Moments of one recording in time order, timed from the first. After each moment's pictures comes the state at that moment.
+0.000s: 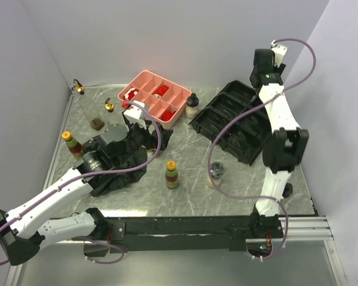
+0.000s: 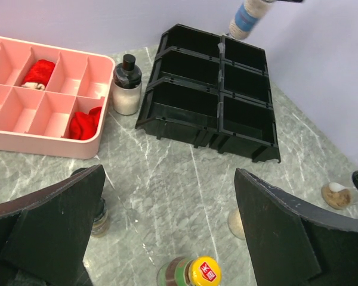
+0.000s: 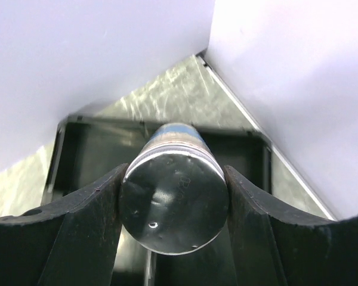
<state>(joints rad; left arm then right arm) -0.82 0.98 1.00 -0.12 -0.22 -0.26 0.04 1.95 1.95 -0.49 0.61 0.27</state>
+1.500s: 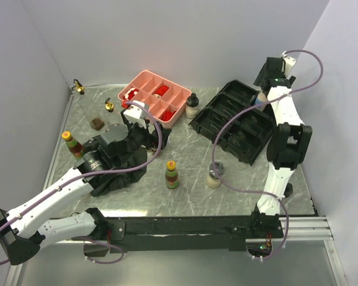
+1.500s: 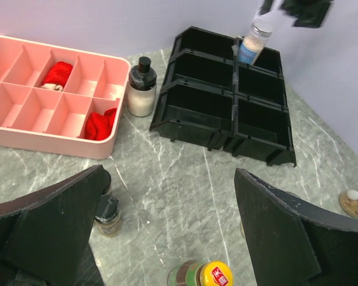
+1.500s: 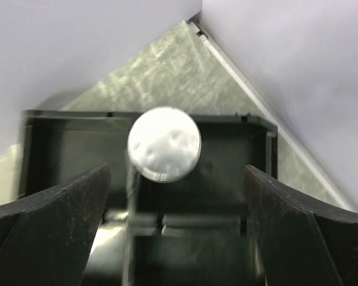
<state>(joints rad) -0.82 0.98 1.00 -0.12 -0.27 -0.24 -0.09 2.09 1.97 -0.47 0.45 0.34</state>
